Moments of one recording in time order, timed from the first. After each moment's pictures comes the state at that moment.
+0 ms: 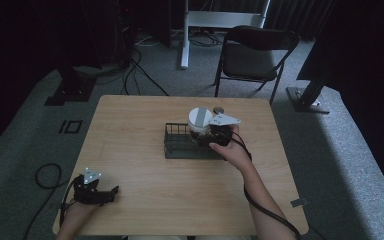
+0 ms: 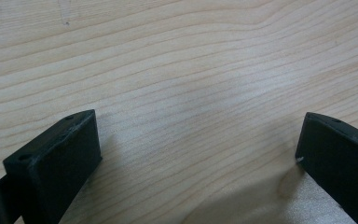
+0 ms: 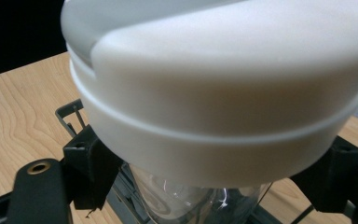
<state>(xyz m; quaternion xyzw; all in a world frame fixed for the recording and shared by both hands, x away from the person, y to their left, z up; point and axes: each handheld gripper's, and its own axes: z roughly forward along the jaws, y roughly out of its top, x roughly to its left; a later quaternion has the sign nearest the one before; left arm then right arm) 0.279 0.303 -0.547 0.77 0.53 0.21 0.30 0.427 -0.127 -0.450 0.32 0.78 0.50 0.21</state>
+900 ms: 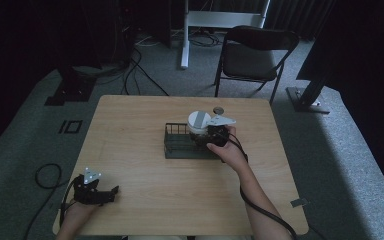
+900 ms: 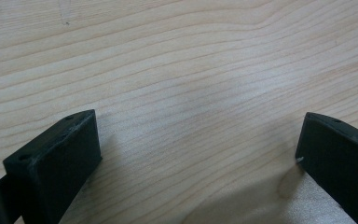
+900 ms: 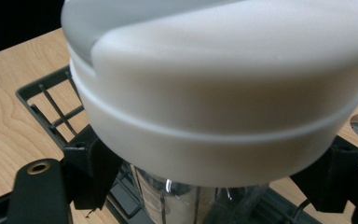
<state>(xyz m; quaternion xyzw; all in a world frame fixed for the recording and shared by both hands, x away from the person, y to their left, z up) 0.279 0.303 -0.547 0.77 0.53 0.21 0.30 0.438 -0.122 -0.471 0.36 0.78 0.47 0.19</state>
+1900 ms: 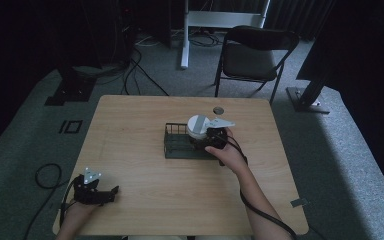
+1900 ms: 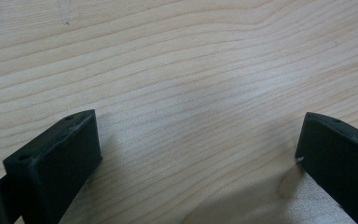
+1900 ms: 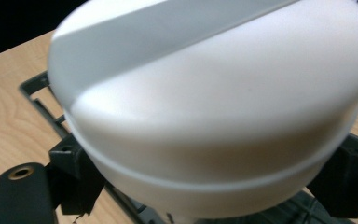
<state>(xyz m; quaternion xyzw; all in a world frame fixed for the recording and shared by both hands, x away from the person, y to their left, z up) 0.279 0.303 -0.547 0.77 0.53 0.21 0.30 0.432 -0.118 -0.477 0.38 0.78 0.47 0.18</state>
